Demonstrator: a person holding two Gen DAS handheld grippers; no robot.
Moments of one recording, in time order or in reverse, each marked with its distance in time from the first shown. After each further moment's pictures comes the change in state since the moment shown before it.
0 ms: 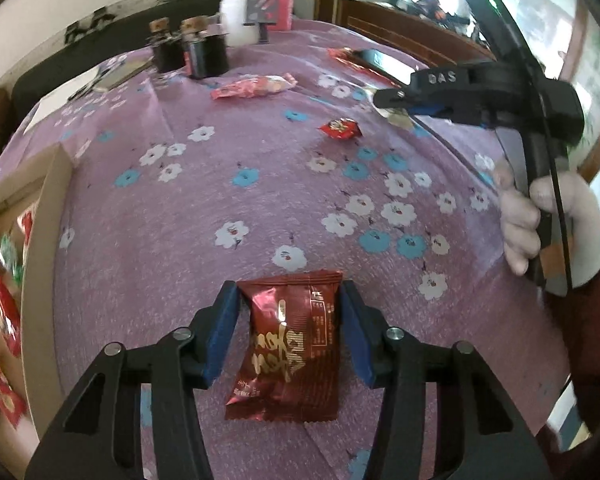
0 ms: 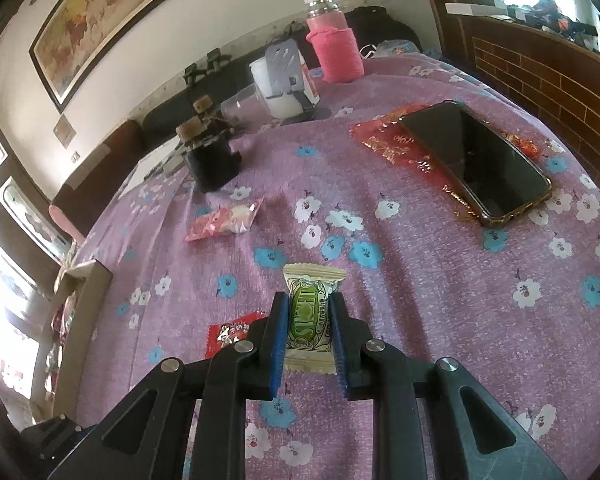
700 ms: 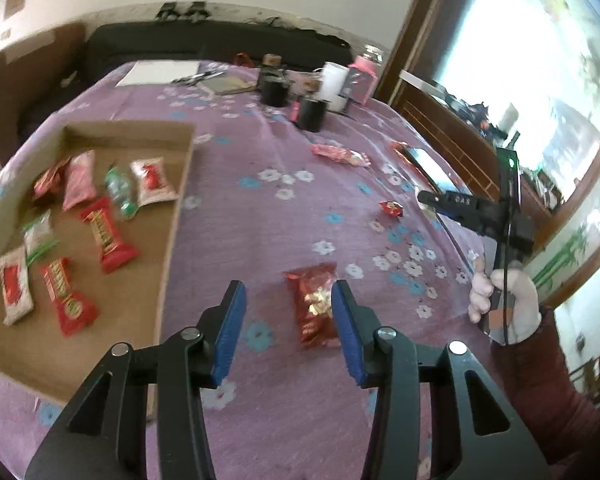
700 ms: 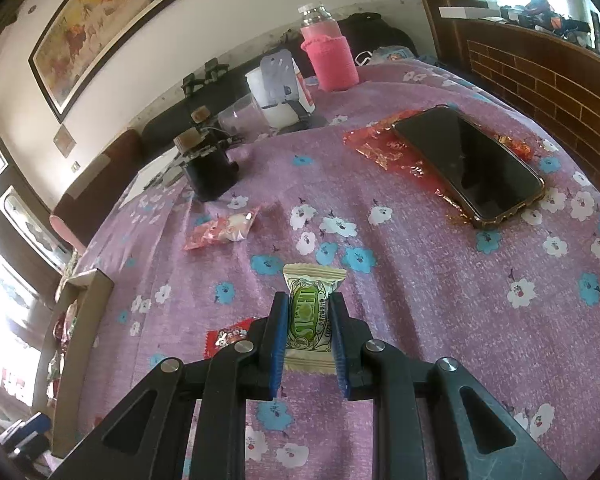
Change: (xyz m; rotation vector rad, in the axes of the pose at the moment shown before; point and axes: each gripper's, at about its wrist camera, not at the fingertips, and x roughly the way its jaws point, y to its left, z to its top) left arm -0.089 0.081 -0.040 -0.349 -0.174 -0.033; right arm -0.003 -0.002 -0.002 0.013 -0.031 -0.007
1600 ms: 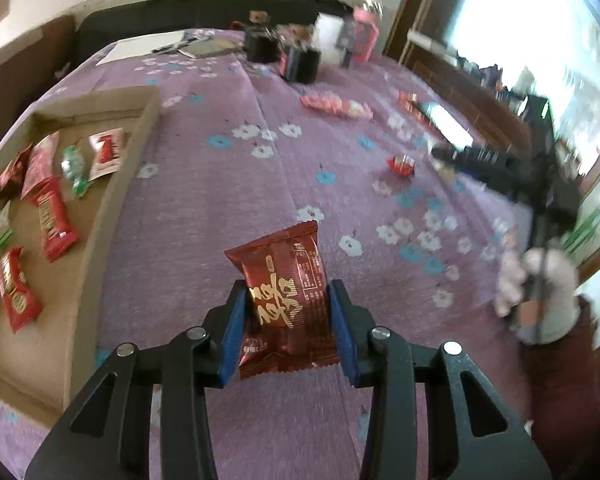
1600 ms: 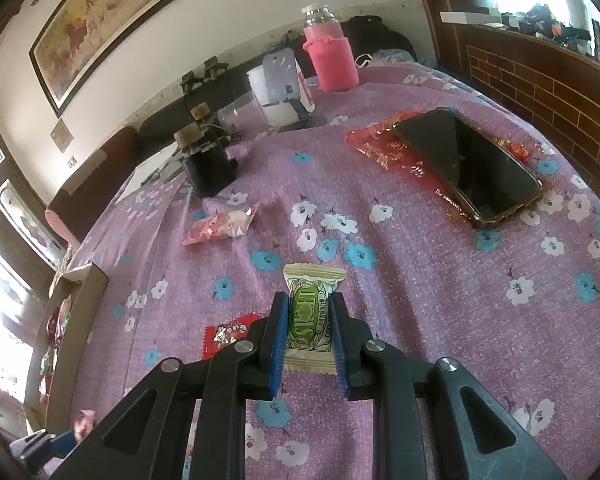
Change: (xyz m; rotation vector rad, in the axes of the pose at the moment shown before) left arm 0.049 -0.032 -0.008 0.036 0.091 0.063; right arm 0.000 0.004 -0.004 -0.020 -0.009 -0.018
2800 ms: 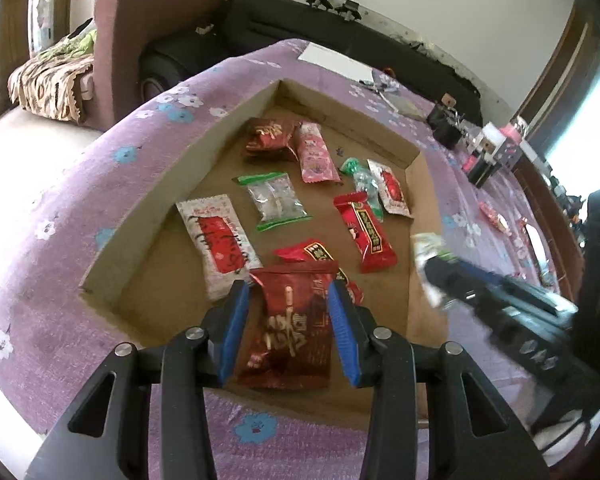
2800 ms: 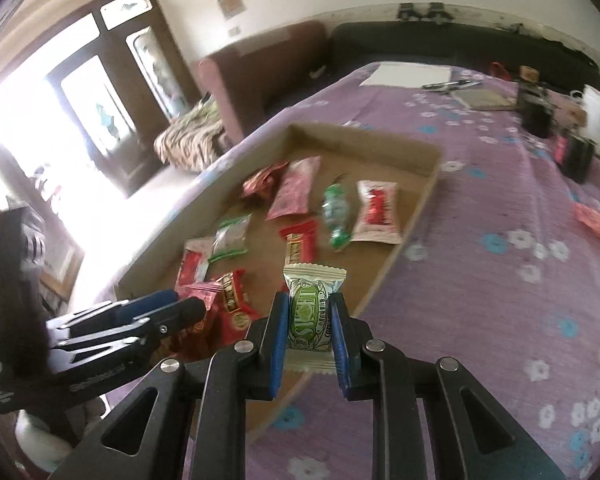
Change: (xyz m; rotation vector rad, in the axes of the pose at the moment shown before) left arm -0.073 0.196 -0.027 -0.404 -0.108 0.187; right arm 0.009 0.317 -0.112 -0.530 0.244 0.365
